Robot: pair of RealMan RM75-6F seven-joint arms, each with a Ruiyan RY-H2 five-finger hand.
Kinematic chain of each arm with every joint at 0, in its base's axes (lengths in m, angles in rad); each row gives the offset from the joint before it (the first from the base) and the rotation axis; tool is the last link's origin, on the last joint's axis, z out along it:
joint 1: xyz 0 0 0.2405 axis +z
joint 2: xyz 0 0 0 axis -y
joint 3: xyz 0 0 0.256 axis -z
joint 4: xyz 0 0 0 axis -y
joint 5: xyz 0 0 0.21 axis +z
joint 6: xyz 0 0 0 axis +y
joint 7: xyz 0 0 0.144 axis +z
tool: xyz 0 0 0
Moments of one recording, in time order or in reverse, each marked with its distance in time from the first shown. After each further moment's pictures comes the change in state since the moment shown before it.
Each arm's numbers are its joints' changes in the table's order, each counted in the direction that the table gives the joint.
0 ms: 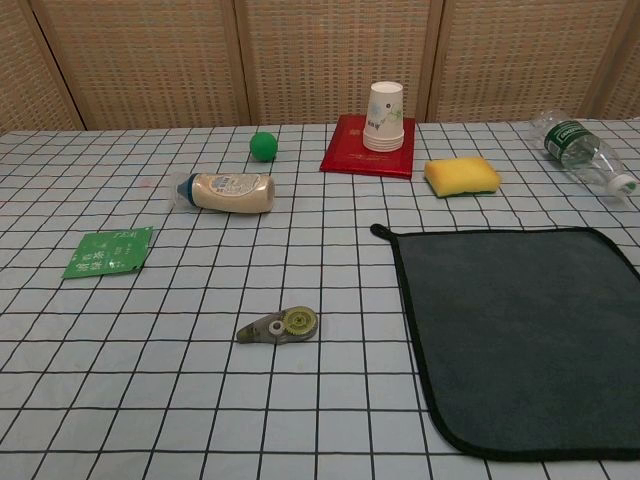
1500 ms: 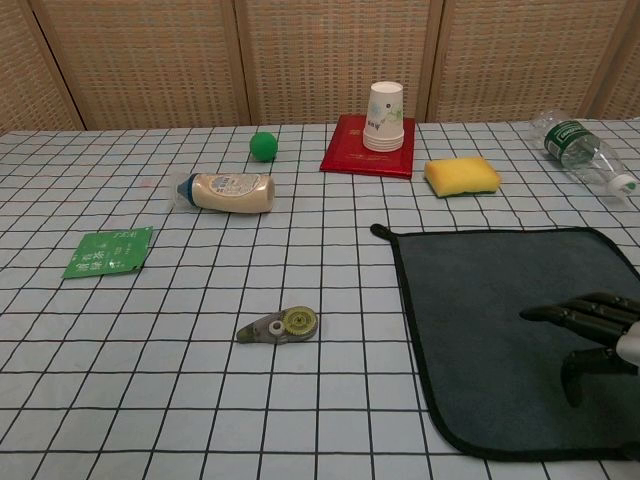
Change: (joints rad) left arm -0.019 -0.008 0.027 -0.008 -0.078 -0.053 -0.038; right arm 0.228 0.366 0.140 -0.281 -0.167 -0.461 -0.189
